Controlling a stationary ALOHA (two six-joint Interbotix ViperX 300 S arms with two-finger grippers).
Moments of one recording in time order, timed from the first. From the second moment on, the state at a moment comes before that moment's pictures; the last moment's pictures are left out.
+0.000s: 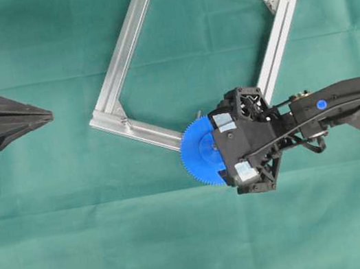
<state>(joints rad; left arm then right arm) 0.03 -0.97 1.13 -0.02 -0.02 -0.03 0.15 0.04 0.48 -0.13 0.53 0.48</state>
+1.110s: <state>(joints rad) 0.03 -0.97 1.13 -0.02 -0.02 -0.04 0.15 -0.13 0.47 -0.25 0.53 0.48</state>
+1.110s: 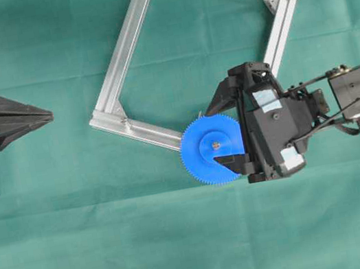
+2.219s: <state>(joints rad) 0.03 -0.97 1.13 -0.02 -0.01 -0.04 0.15 -0.48 0.78 -0.25 0.44 0.48</state>
